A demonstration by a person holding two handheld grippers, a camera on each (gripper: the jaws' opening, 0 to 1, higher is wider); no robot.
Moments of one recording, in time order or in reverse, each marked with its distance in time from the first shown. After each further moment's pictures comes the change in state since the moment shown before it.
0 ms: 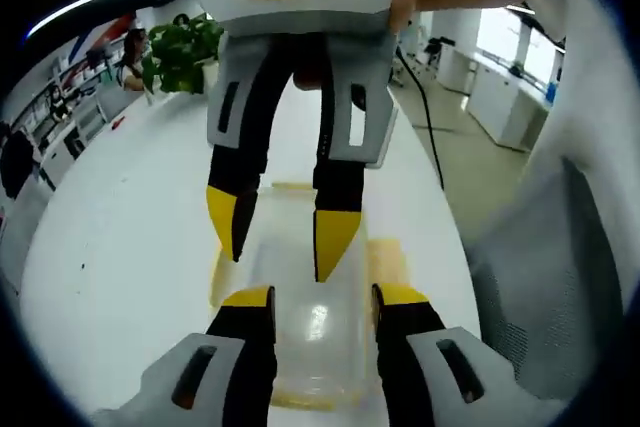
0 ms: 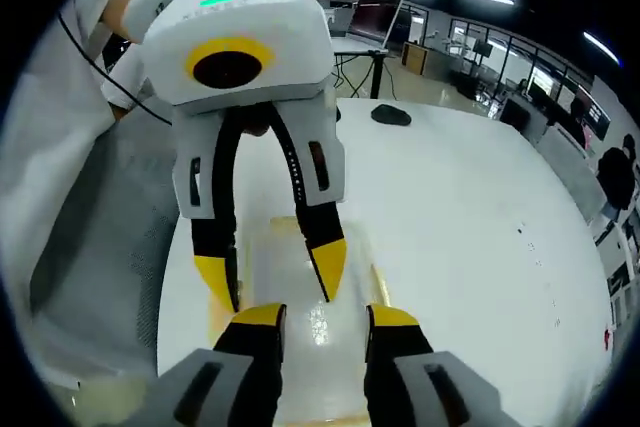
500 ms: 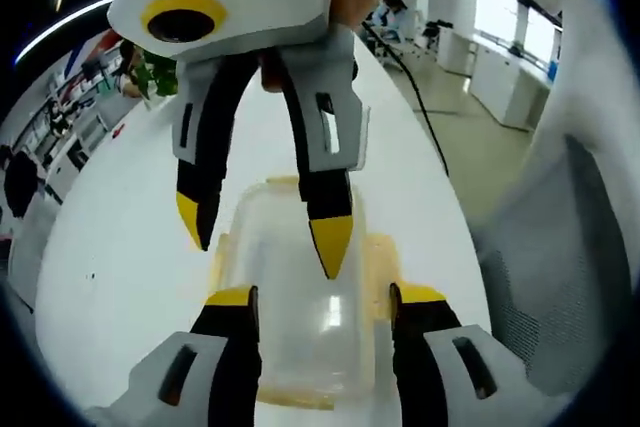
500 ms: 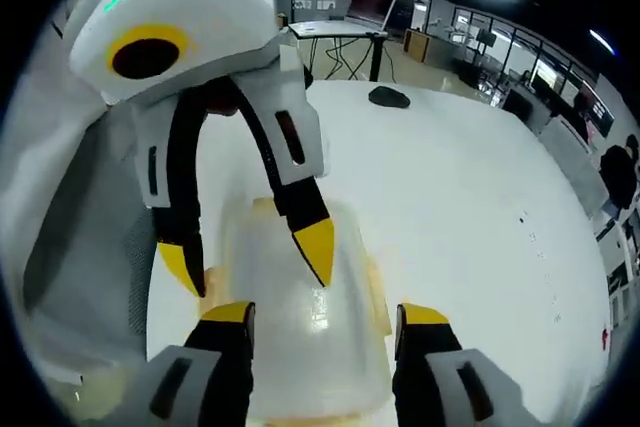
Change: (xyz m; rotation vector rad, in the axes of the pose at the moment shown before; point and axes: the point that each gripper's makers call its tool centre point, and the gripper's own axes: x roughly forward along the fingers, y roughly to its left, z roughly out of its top) left arm 0.004 0.000 -0.005 0.094 0.054 0.053; right arm 0.006 -0.009 -0.012 0.000 0.058 0.007
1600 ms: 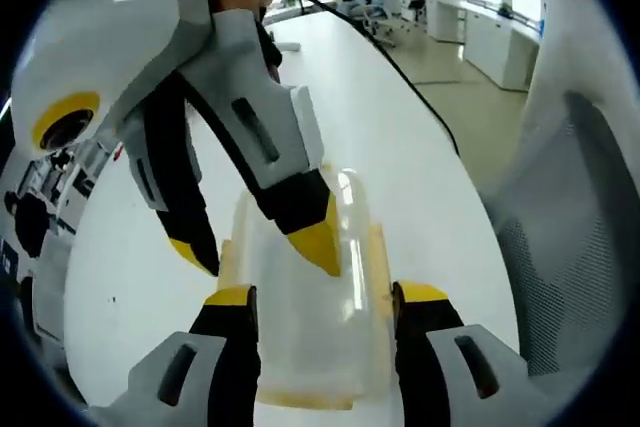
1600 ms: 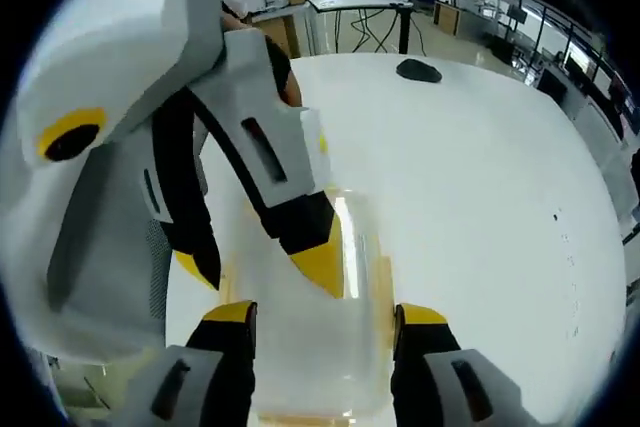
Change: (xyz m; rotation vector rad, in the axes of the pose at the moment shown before) left arm 0.004 0.003 -0.005 0.118 0.057 0.043; right arm 0.011 0.002 0.000 -0.013 0.158 0.191
